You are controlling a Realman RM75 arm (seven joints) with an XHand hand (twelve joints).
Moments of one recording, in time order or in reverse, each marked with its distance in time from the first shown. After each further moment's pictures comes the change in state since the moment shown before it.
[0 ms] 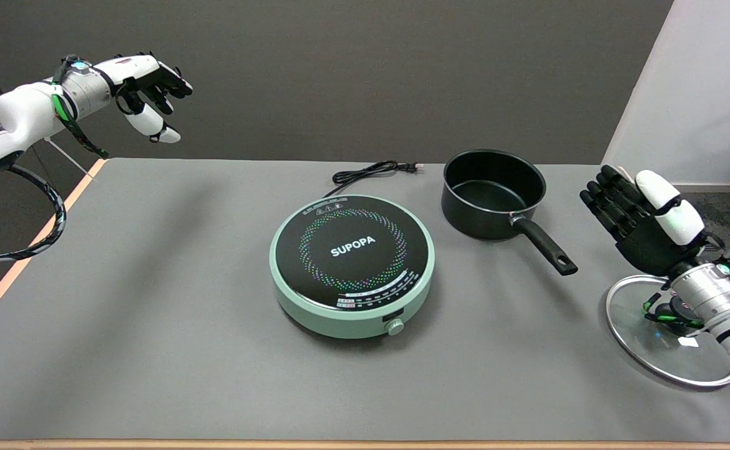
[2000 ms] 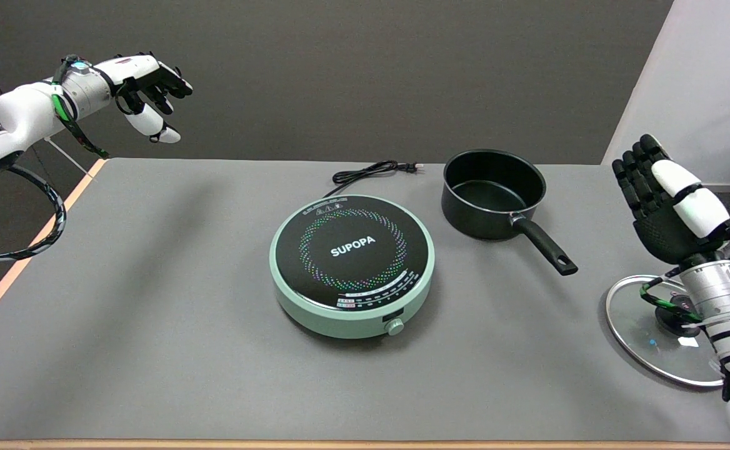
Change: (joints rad) arm -0.101 -0.073 0.109 0.218 0.209 0.070 -0.262
